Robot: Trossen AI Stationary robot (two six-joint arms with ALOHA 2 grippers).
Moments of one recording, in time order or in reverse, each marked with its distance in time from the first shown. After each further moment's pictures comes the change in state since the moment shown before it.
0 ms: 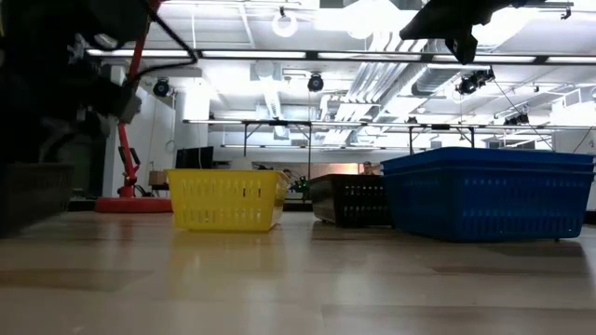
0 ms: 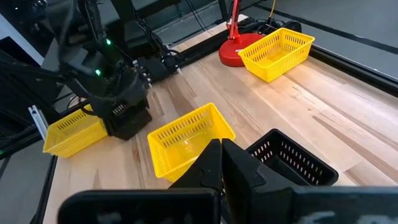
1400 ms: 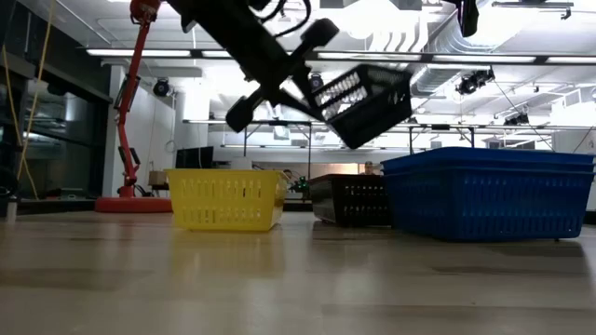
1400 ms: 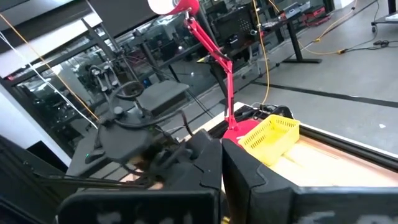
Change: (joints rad) left arm 0.372 0.249 0.342 0.829 -0.417 -0.732; right arm -0.097 -0.171 0.000 0.195 0.061 -0.019
